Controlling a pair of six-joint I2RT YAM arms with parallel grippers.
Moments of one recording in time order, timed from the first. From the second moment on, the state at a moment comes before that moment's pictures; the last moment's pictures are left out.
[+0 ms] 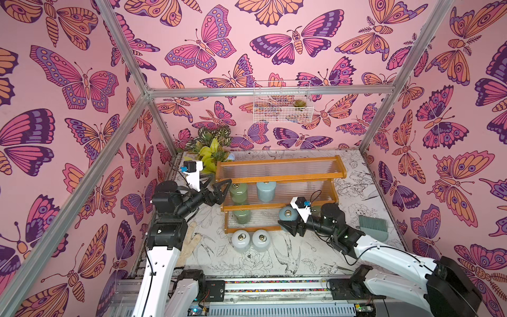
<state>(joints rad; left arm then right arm) 0.00 0.80 0.89 -0.23 0.68 -0.28 0.72 1.08 0.41 0.36 -0.37 0.00</state>
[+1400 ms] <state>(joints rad) 0.00 0.79 0.88 -0.23 0.65 -0.29 0.80 1.46 0.36 0.57 -0.43 -0.01</state>
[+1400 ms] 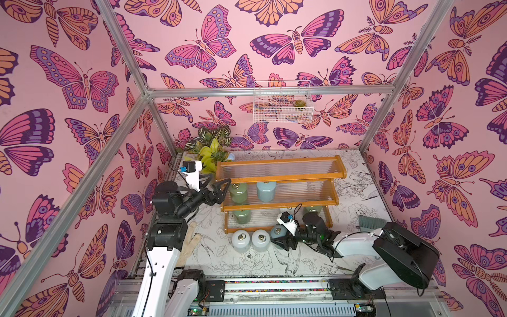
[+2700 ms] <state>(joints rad) 0.00 0.82 0.89 -0.23 0.64 -0.29 0.81 1.40 0.31 0.60 -0.31 -0.01</state>
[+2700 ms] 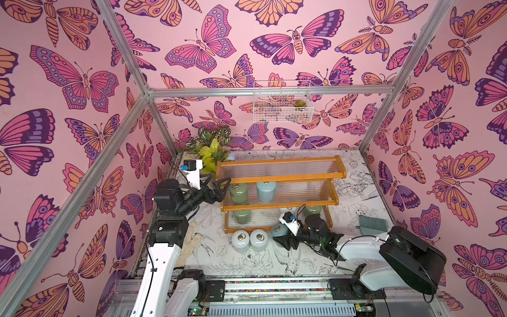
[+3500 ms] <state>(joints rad) 0.00 0.83 0.89 -0.23 0.63 -0.29 0.89 1.69 0.22 1.21 -0.20 0.02</state>
